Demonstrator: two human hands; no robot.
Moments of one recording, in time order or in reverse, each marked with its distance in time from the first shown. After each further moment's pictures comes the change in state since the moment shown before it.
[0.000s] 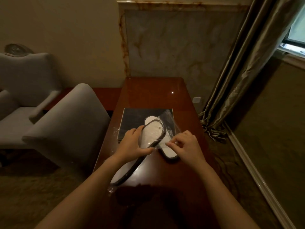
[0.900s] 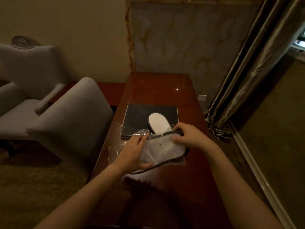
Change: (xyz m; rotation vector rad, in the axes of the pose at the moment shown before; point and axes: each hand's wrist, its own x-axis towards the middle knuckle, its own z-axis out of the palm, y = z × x) left_hand -0.023 -0.026 0.032 0.309 0.062 0.208; right_hand 0.047 -0.009 -0.019 -0.028 -0.475 0.215
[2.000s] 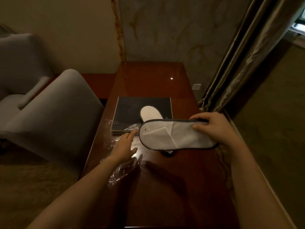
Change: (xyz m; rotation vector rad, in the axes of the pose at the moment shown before) left_hand 0.037 -0.036 0.058 -0.183 -0.143 -0.317; right_hand -0.025 0.046 -0.051 -0.011 0.296 0.039
